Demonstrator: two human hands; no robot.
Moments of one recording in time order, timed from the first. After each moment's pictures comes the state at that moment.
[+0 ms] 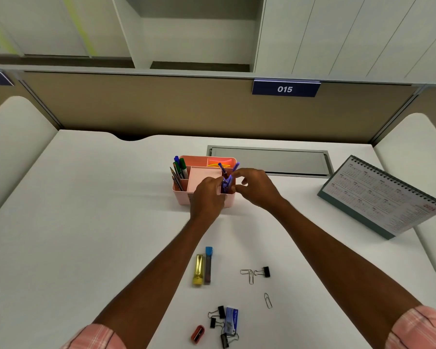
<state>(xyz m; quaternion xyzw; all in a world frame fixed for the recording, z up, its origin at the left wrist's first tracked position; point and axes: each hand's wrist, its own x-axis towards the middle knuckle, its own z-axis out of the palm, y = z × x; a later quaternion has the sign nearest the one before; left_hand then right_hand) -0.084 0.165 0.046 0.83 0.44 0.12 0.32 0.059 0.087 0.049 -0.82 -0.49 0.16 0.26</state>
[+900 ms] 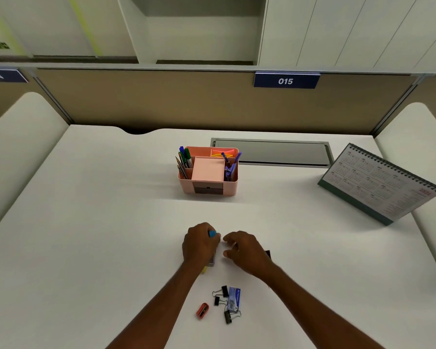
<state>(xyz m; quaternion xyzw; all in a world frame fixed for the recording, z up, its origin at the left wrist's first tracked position) -0.199 0.088 -0.022 0.80 0.52 0.02 0.30 -0.086 -0.029 -0.038 -0.81 -0.42 0.33 0.24</state>
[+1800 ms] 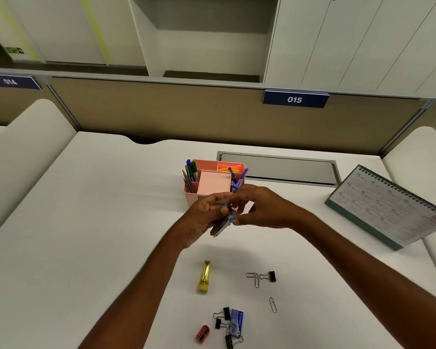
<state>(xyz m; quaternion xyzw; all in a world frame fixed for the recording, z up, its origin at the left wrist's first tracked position) -0.165 0.162 0.069 0.60 0.29 0.08 0.75 0.013 0.038 0.125 -0.68 -0.61 0.31 0.25</state>
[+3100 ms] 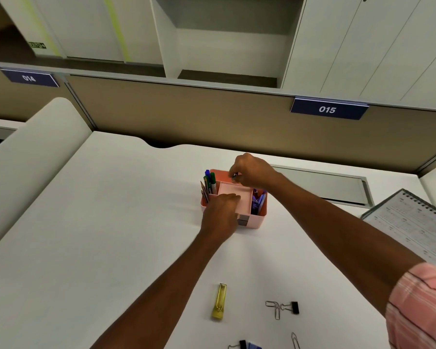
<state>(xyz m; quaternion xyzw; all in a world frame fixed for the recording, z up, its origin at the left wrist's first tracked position) -0.116 0.204 0.054 0.88 0.41 0.01 0.24 0.061 0.227 0.083 -0.73 -0.68 0.07 0.04</state>
